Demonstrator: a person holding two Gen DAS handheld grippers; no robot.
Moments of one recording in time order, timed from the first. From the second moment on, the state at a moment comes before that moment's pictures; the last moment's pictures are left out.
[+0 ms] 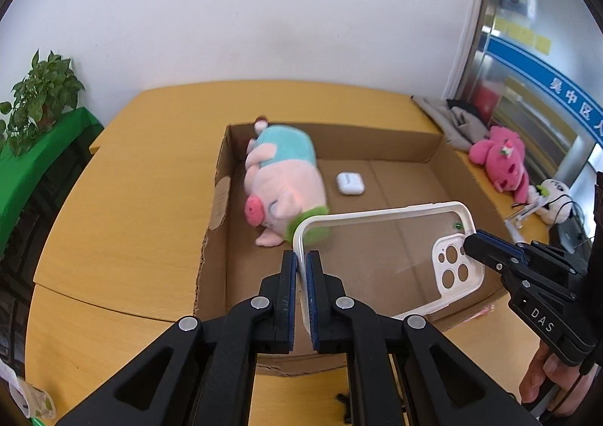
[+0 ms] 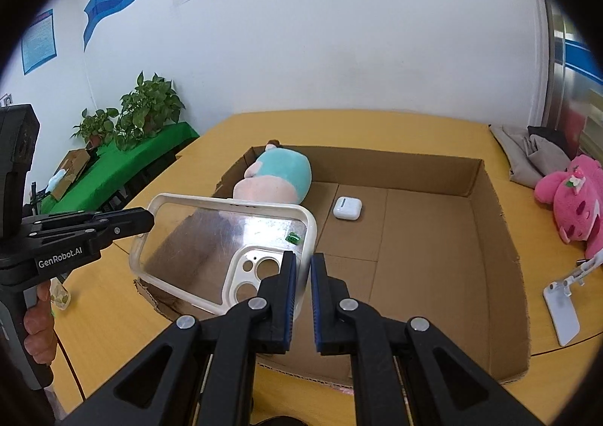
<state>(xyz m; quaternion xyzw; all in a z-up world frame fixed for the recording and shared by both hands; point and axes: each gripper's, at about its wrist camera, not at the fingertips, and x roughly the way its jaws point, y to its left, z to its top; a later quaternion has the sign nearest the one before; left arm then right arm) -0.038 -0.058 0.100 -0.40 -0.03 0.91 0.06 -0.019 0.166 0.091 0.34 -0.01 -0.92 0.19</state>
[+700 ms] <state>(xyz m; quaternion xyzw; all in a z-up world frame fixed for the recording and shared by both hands) -0.091 -0.068 -0.013 -0.54 0.03 0.84 0.00 -0.079 0.112 -0.015 0.51 0.03 -0.84 0.17</state>
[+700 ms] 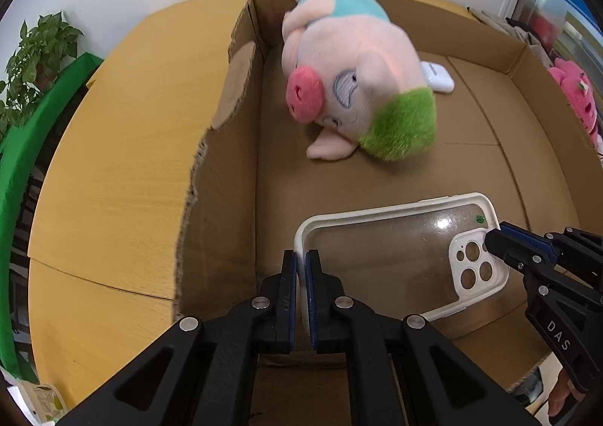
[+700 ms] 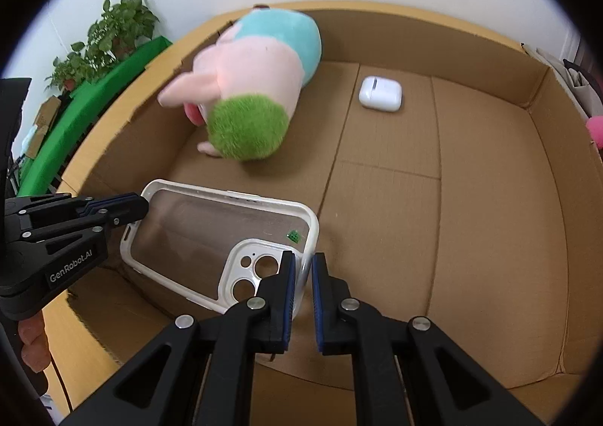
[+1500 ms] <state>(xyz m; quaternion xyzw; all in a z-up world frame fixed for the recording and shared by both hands) 0.039 -0.054 0.063 -0.34 -0.08 0.94 0.04 -0.004 0.175 0.042 0.41 0.02 -0.90 0.13</state>
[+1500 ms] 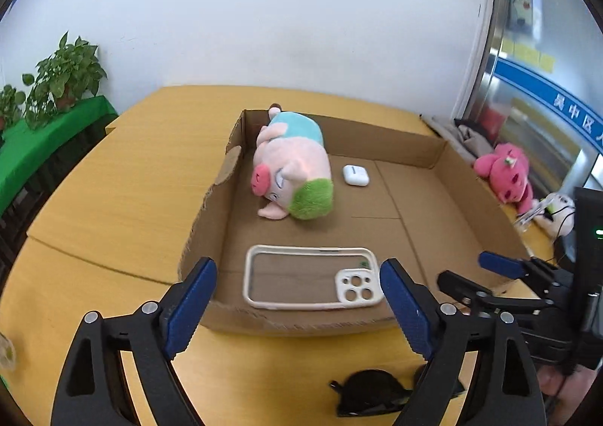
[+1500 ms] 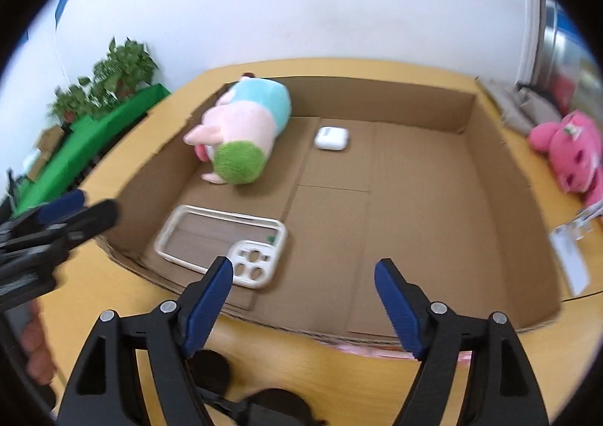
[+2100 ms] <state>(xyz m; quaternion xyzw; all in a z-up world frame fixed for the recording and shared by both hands) 0.069 -0.028 0.054 -0.36 -0.10 0.93 0.08 0.024 0.190 0.036 0.40 0.03 -0.90 0.14</state>
